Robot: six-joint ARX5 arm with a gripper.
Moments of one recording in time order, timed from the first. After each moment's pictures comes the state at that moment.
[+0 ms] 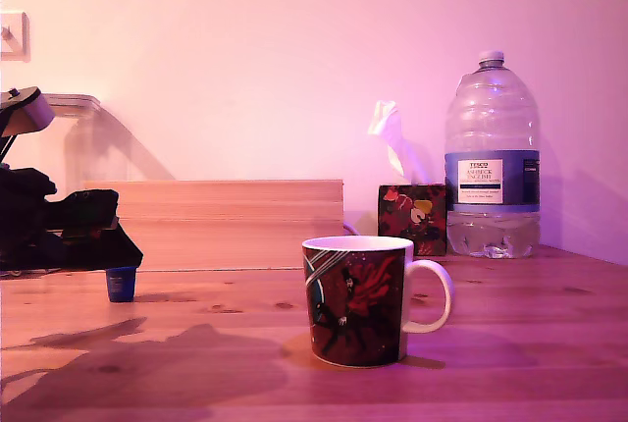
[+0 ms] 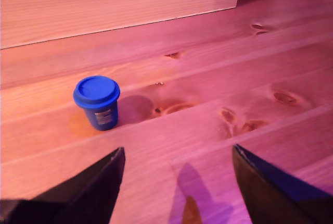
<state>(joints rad) -0.27 1.61 0.35 0.85 0.14 -0.05</state>
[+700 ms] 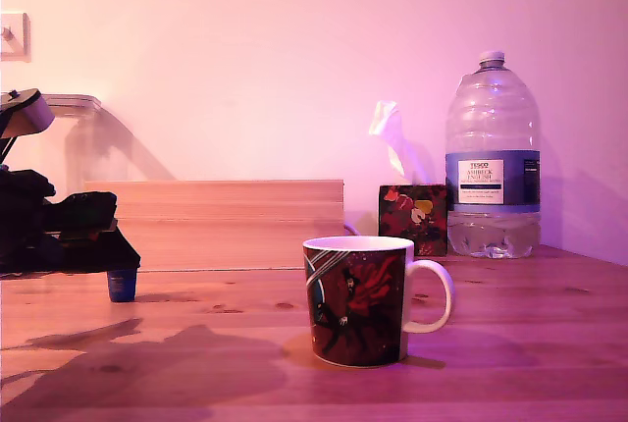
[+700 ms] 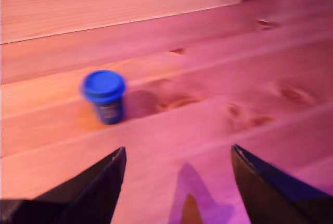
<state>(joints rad) -0.22 1.61 0.35 0.86 0.13 -0.05</state>
